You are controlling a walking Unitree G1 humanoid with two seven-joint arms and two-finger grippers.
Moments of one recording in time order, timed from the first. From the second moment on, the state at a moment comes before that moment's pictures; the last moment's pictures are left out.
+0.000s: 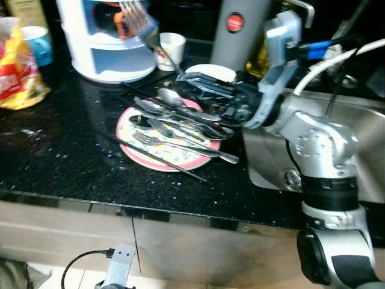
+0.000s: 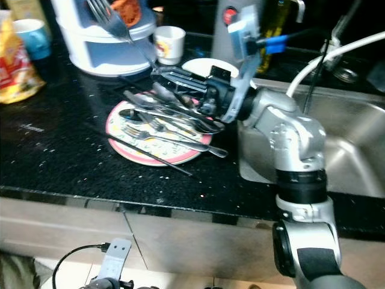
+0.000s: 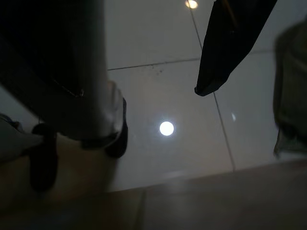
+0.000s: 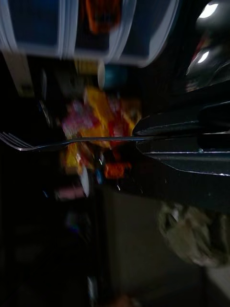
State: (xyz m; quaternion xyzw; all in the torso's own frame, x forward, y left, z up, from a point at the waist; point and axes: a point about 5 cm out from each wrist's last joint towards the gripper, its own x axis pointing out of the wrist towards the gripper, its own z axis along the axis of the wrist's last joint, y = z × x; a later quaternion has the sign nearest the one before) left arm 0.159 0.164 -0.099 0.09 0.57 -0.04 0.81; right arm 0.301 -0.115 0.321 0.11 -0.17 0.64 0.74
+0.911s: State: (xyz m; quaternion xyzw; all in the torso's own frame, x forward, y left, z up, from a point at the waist) left arm 0.154 0.165 -0.100 0.09 0.58 -0.05 0.80; right arm 0.376 -0.182 0.225 -0.09 0.09 0.20 0.97
